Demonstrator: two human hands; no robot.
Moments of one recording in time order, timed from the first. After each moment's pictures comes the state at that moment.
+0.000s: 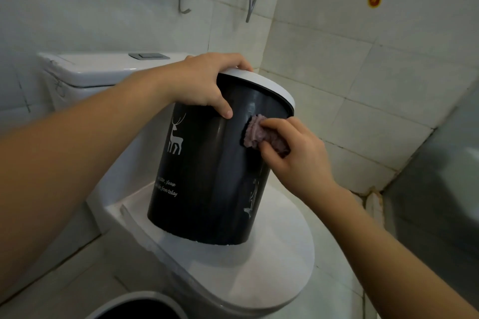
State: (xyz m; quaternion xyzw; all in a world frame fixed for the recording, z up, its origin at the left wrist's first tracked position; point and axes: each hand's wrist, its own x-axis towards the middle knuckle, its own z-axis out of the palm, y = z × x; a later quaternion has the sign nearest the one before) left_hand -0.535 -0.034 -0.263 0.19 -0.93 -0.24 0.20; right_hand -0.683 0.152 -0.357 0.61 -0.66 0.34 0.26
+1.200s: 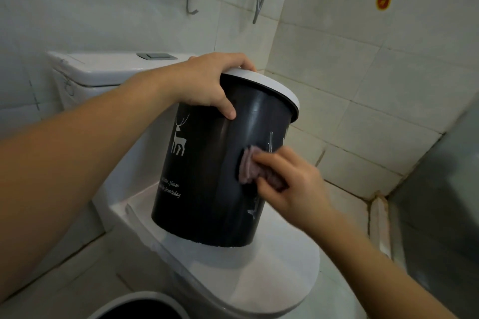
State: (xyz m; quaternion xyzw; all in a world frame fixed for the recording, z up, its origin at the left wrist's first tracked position) left_hand -0.529 -0.037 -0.265 0.19 -0.93 -0.25 0.21; right_hand -0.673 0.166 -0.387 0.68 -0.62 0.32 0.23
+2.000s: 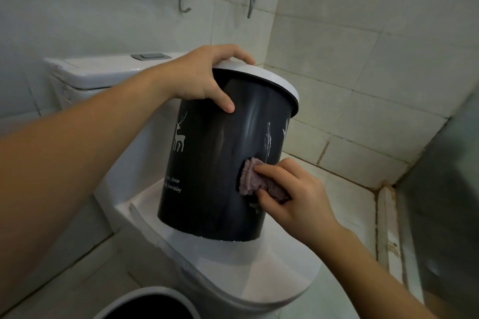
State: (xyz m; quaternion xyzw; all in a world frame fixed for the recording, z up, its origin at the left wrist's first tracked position) left_hand -0.536 -0.034 -0.265 0.17 -0.91 -0.30 0.23; right_hand -0.669 0.190 -0.412 0.66 -0.63 0.35 0.22
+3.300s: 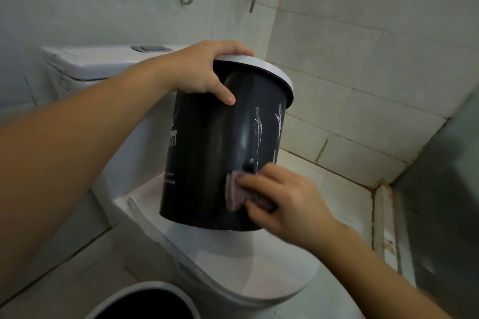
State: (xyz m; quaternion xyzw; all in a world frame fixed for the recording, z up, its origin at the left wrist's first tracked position) left_hand -0.535 -0.044 -0.268 0.18 -0.91 -0.30 0.22; right_hand -0.653 0.190 -0.402 0.73 -0.60 0.24 0.21
